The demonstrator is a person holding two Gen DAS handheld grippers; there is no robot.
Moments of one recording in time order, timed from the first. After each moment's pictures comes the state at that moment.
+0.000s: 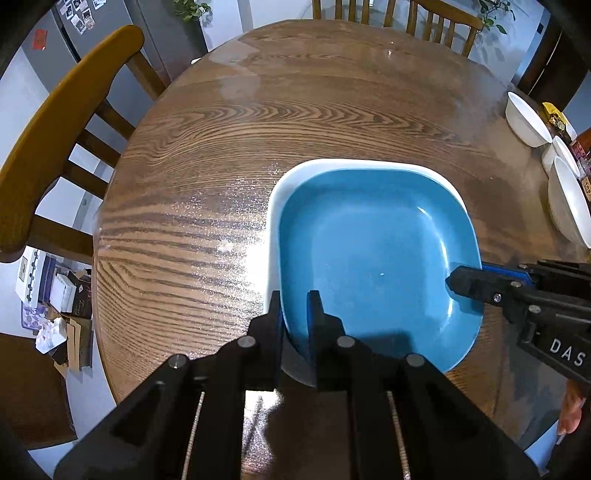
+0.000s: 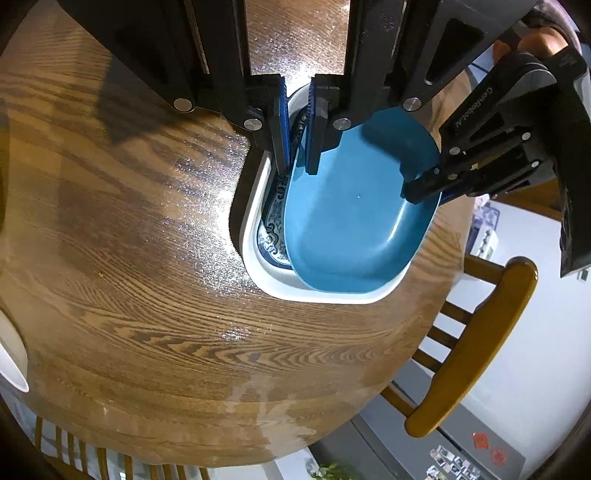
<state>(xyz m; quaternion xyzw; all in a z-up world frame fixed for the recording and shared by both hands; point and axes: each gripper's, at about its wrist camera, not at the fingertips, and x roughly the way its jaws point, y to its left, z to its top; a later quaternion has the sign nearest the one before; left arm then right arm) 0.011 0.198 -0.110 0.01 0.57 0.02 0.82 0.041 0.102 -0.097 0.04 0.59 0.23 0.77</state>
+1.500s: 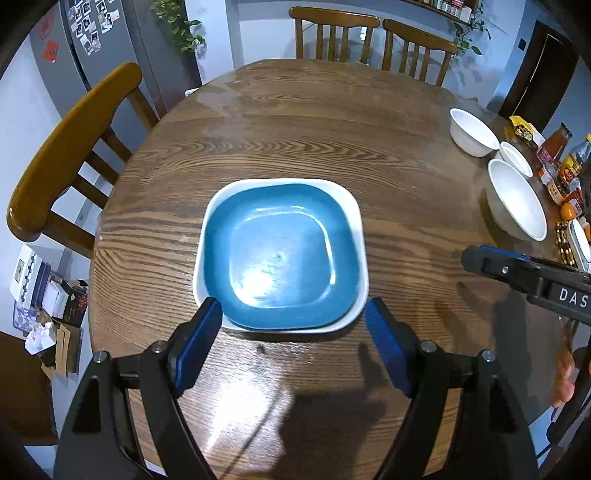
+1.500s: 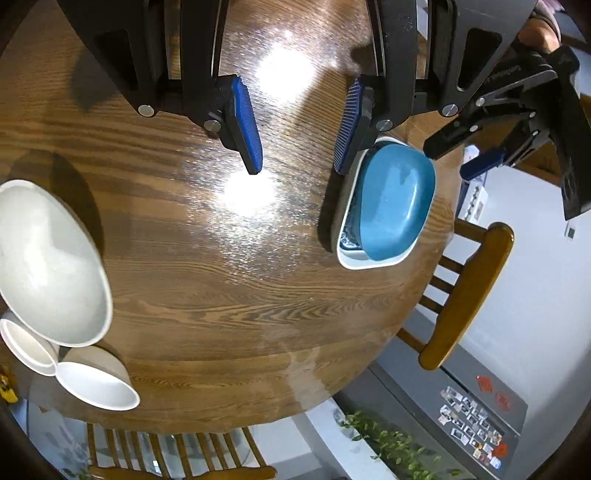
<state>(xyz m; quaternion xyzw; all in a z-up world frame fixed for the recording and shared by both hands) -0.038 0.137 -0.062 -0.01 0.52 0.00 0.86 -0.006 -0.012 -0.059 0.12 0.53 0.20 0.82</state>
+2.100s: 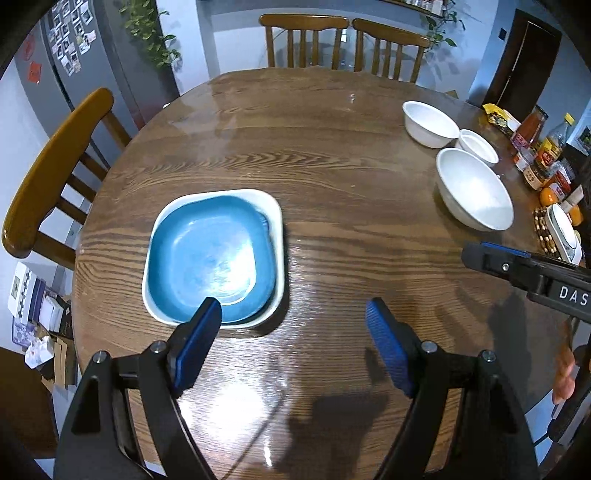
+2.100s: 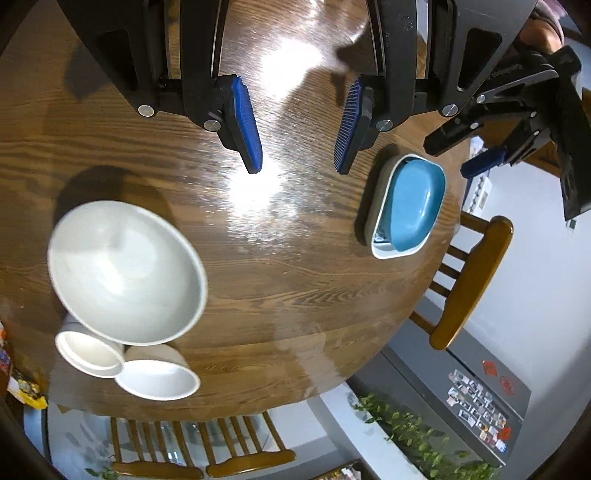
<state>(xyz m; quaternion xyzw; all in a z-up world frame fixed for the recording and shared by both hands) -0.045 0.067 -0.046 0.01 0.51 -0.02 0.86 -0.029 -0.078 -0.039 0.13 0.51 0.18 0.83</state>
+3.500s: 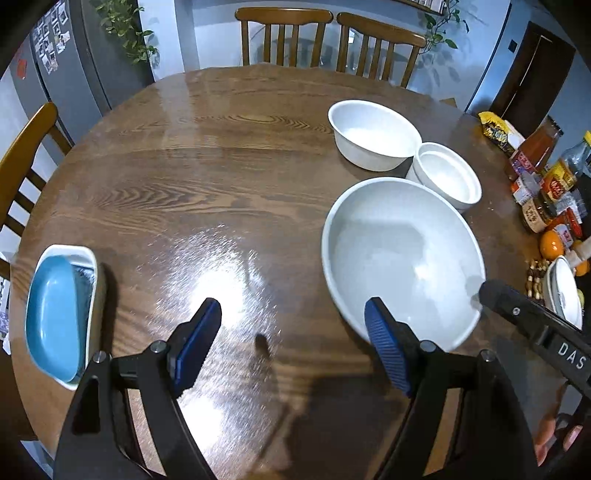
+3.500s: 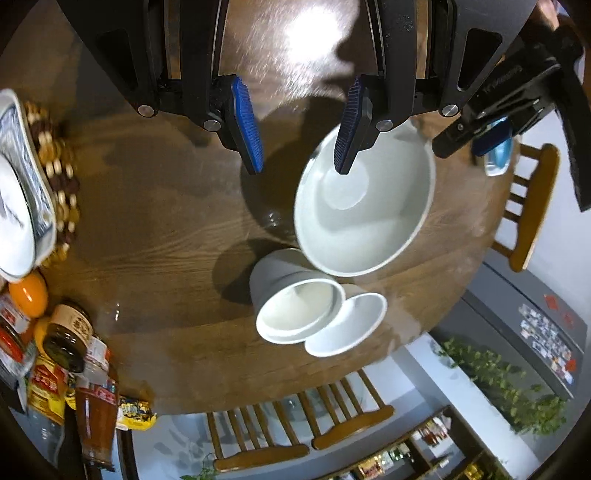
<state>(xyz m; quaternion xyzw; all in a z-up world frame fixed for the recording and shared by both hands) 0.060 -0.081 -0.083 -0.02 0.51 -0.01 0.86 0.033 -0.227 -0.058 0.15 0.50 0.05 0.85</state>
